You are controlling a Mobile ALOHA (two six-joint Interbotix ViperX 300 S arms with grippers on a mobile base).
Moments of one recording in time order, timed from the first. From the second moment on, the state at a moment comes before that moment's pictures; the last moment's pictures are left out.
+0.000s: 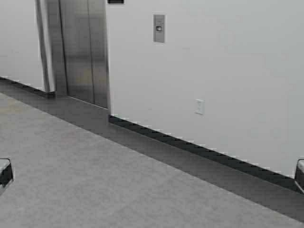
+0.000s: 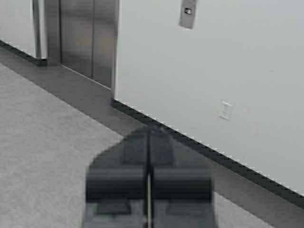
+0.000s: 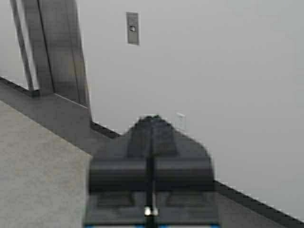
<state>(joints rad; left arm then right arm) 0.04 -0.88 1.25 0.07 -0.45 -0.19 -0.05 -0.90 1.20 -0.18 -0.43 0.22</state>
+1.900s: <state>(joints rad) 0.04 -0.97 1.28 0.07 -0.41 -0.20 0.05 -0.83 1.14 -0.30 -0.23 0.19</state>
